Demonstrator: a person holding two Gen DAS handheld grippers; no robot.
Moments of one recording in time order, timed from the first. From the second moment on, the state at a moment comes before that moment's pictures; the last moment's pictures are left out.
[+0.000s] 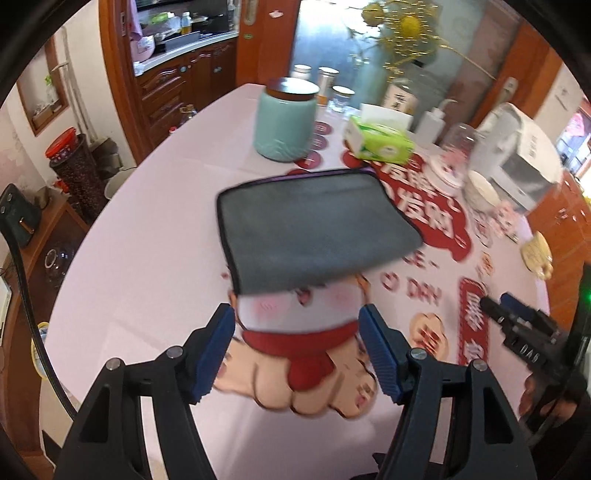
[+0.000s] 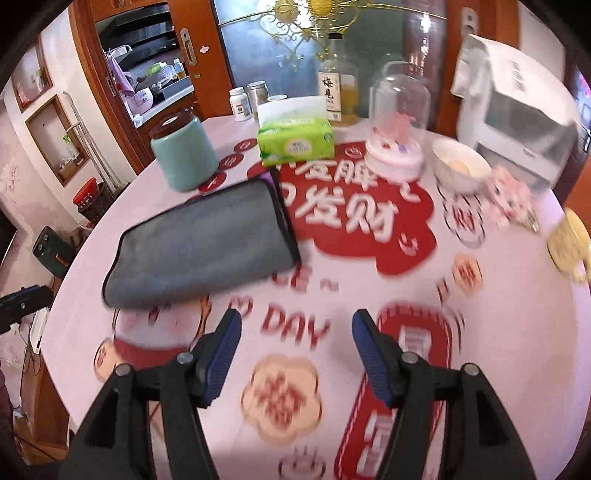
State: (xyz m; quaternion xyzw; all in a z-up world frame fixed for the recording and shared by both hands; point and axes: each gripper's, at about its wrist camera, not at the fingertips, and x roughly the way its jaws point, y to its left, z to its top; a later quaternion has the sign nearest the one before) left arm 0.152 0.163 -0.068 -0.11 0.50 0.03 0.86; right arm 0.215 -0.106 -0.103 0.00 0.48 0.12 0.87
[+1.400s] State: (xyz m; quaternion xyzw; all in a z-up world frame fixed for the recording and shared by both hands) left arm -0.030 0.066 -0.001 0.02 0.47 -0.07 0.88; right arm -0.074 -0.110 0.007 0.08 0.46 0.00 0.88
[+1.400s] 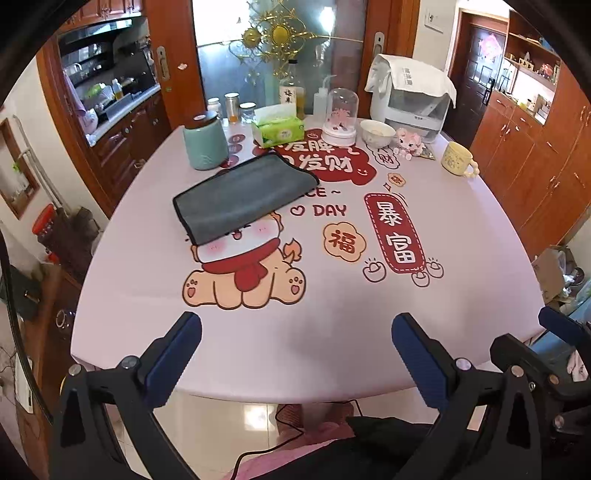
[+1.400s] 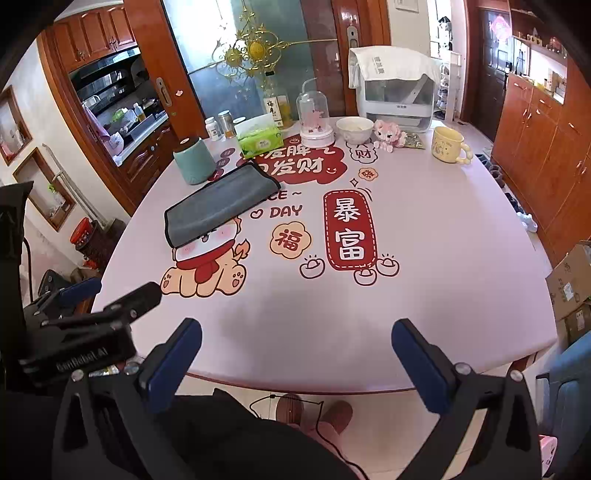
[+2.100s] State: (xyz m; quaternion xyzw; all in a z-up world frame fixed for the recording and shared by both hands) left arm -0.029 0.065 0.010 0.04 0.43 -0.01 0.90; right arm -0.068 -0.121 -0.001 0.10 0.47 -0.03 0.88
